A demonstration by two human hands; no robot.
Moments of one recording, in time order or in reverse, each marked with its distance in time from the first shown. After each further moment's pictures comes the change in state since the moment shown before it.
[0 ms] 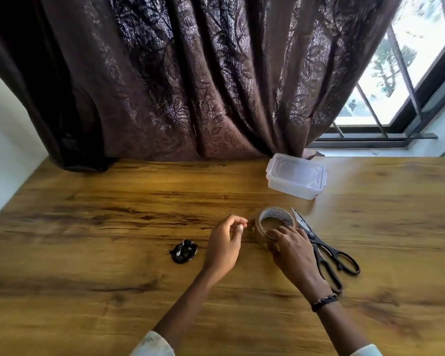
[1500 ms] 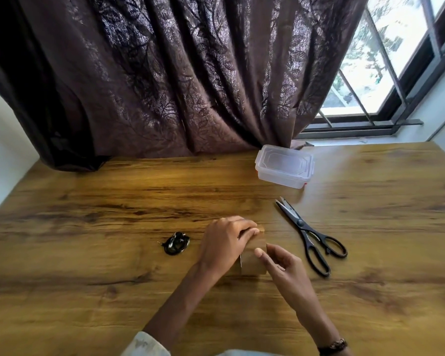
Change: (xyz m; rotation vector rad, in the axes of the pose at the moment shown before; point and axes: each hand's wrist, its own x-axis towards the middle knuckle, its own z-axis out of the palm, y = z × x) left_hand -0.027 0.048 -0.006 0.472 -0.021 0.483; right_hand -0.064 -0.038 -0.050 1.288 -0.162 0.535
